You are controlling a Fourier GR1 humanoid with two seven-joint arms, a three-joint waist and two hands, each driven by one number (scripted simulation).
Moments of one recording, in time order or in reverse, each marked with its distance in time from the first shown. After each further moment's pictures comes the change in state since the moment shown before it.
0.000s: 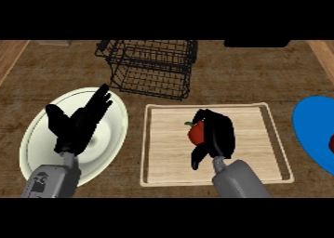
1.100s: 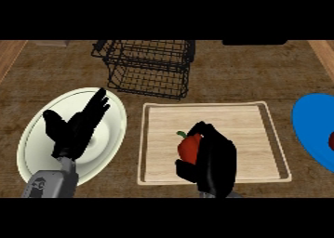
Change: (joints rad) left arm 0.039 -0.004 0.009 -0.013 -0.014 -0.005 -0.013; right arm 0.095 -0.008 0.261 -0.479 0.118 0.140 0.635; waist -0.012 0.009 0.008
